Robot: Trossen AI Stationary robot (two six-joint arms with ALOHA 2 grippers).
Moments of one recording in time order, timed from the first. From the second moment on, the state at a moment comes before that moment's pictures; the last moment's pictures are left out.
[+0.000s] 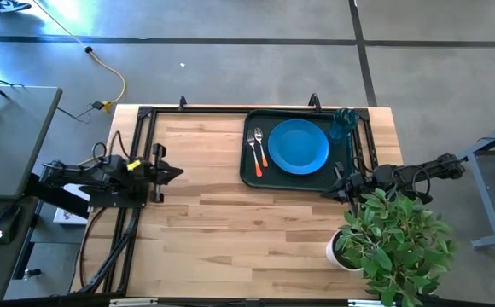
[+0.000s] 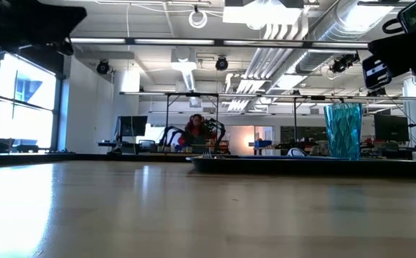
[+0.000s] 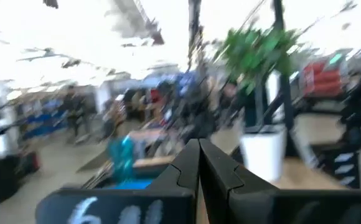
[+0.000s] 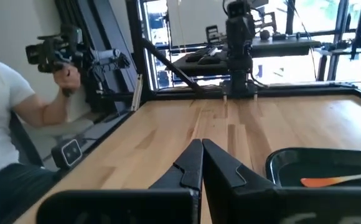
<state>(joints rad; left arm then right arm) -0.09 0.00 0.01 0.27 -0.10 0.18 0.28 0.03 0.01 0.02 0.05 0.08</state>
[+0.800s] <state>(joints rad) -0.04 0.00 0.01 0.19 -0.01 0.11 0.28 0.03 0.01 0.03 0.07 0.00</state>
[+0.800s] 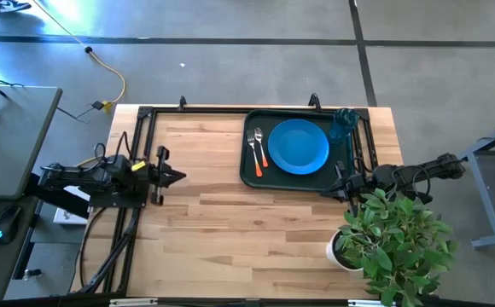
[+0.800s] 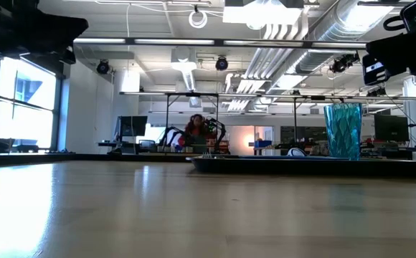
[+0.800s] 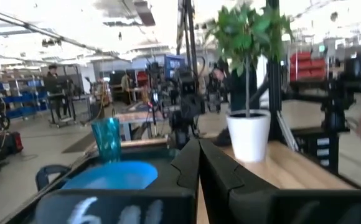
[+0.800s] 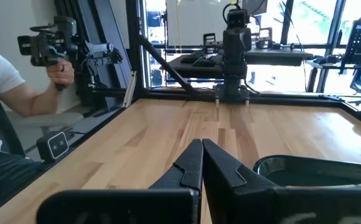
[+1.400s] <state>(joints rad) -0.05 0.01 0.01 0.02 -0.07 0.02 0.28 0.03 0.01 0.03 0.07 0.00</state>
